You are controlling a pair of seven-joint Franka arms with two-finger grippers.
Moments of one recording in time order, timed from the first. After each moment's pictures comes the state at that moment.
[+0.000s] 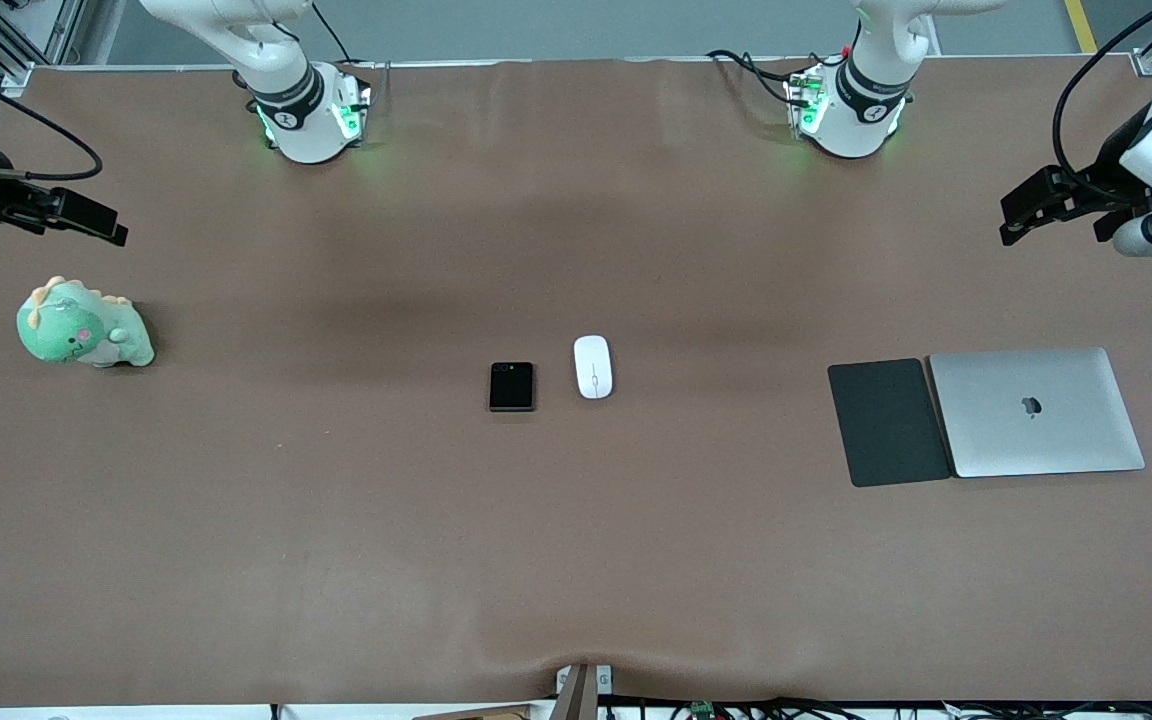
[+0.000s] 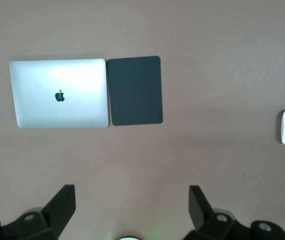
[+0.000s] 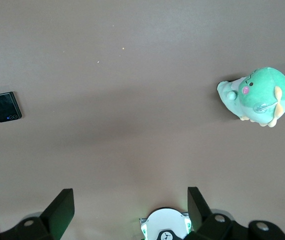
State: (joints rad) left arm -0.03 -0.04 -0.09 -1.55 0.01 1.48 -0.13; right arm 0.01 -0.02 -0.03 -1.58 0.03 1.37 0.16
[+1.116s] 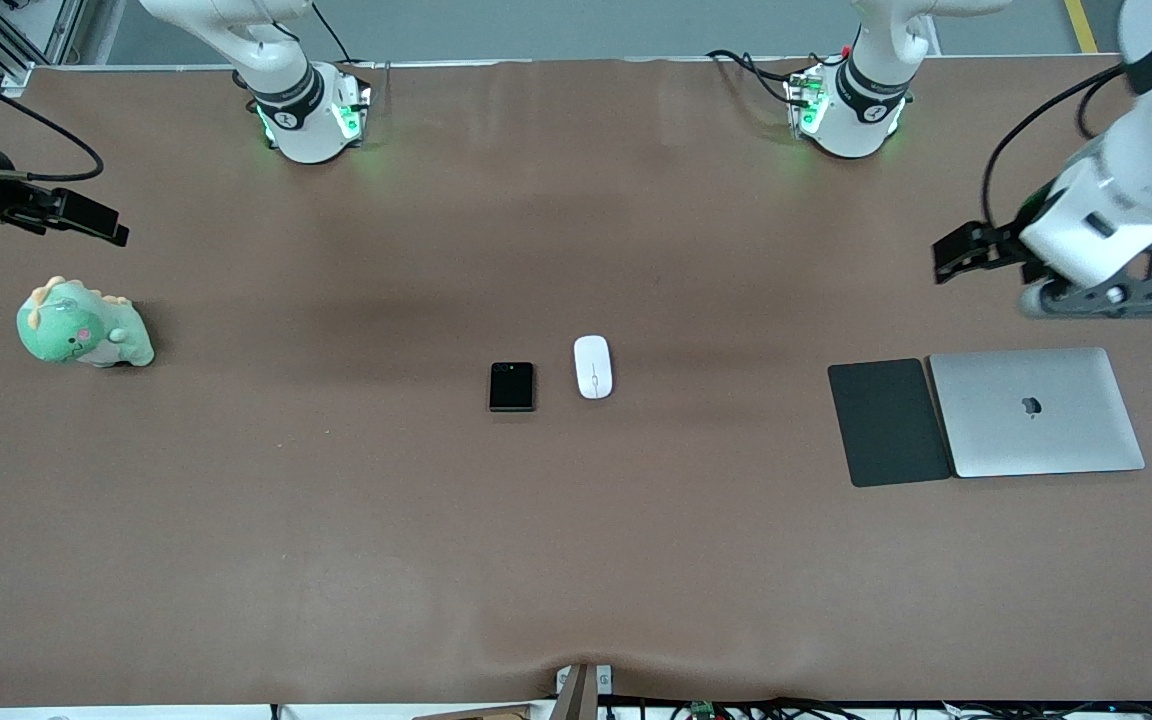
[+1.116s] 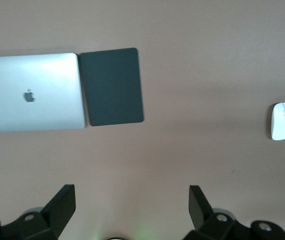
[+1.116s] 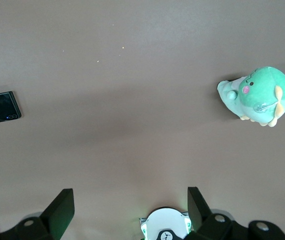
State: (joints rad) left arm -0.12 0.11 -0.10 -1.53 -0.02 1.53 -0.22; right arm 0.01 -0.02 -0.03 -1.59 0.03 1.38 0.16
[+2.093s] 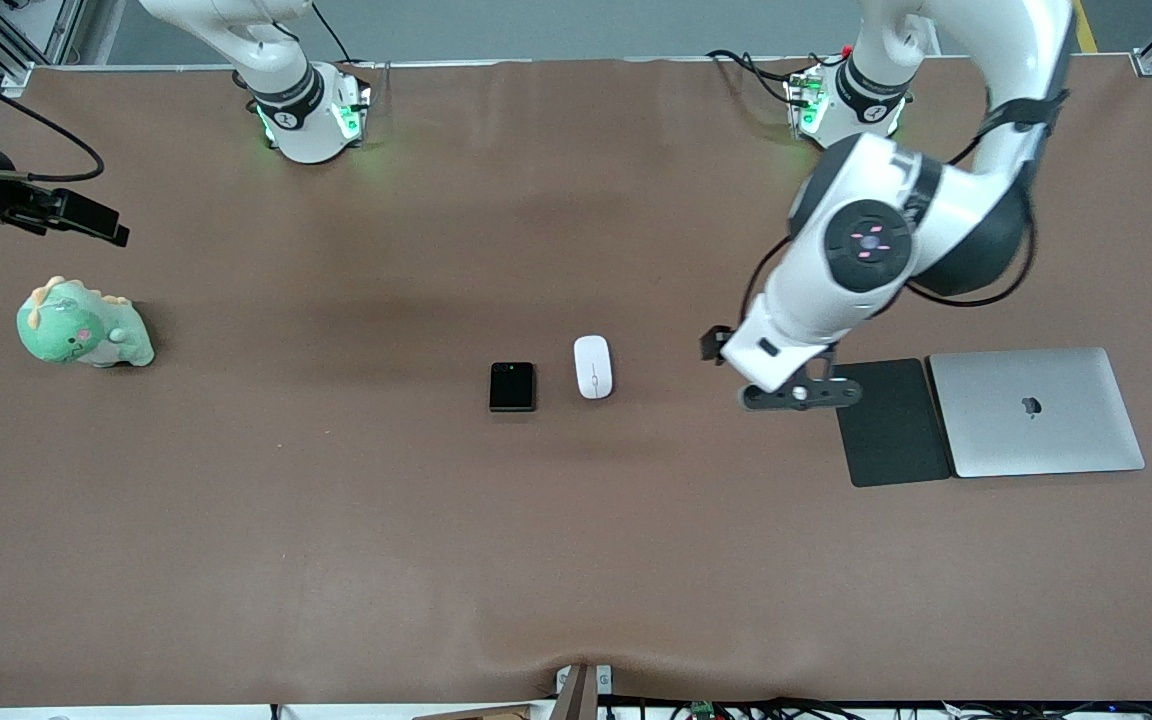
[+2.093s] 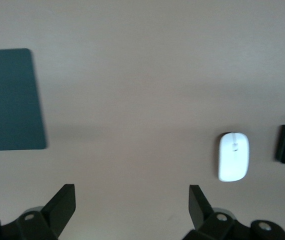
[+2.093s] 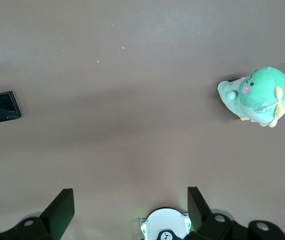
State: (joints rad) left arm -0.42 0.41 -0.12 -1.53 -0.02 1.87 -0.57; right arm 0.01 -0.02 -0.03 -1.59 0.03 1.38 0.16
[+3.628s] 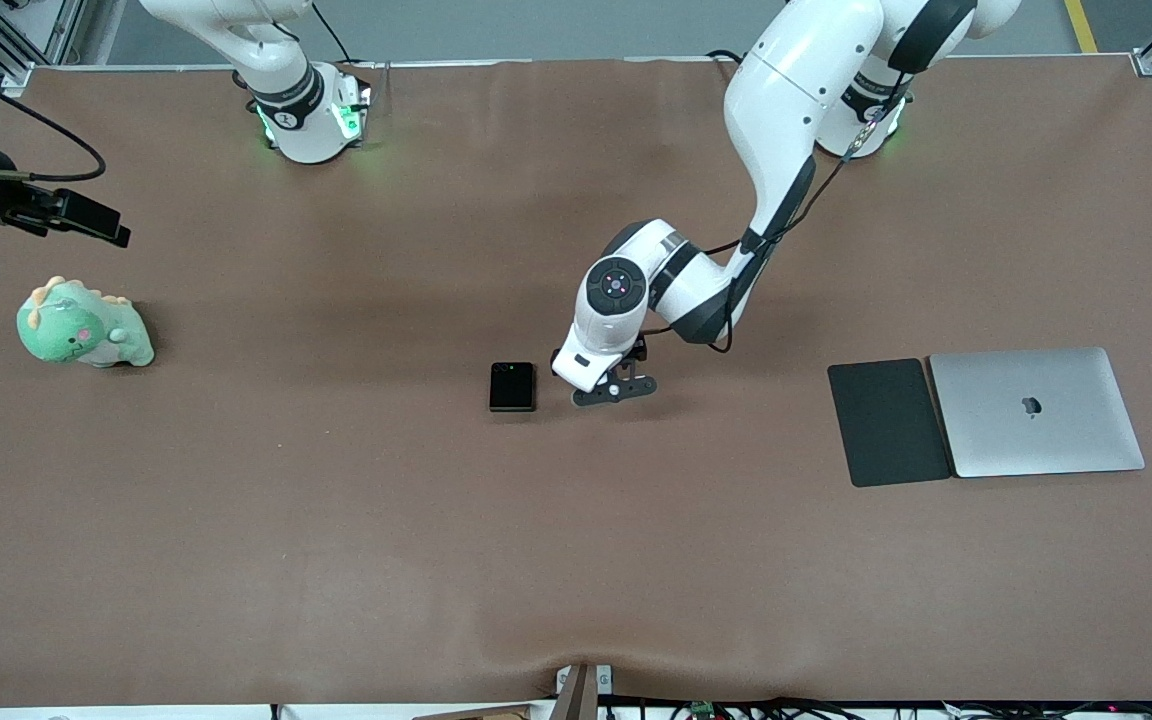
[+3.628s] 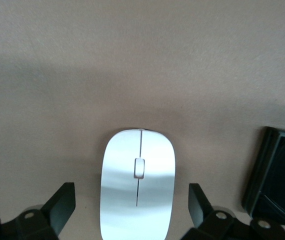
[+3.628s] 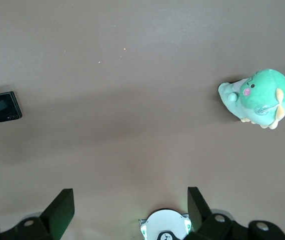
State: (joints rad) left arm -0.68 0.81 -0.12 -1.52 -0.01 2.33 -0.94; right arm 0.01 -0.02 -0.03 -1.59 0.03 1.38 0.15
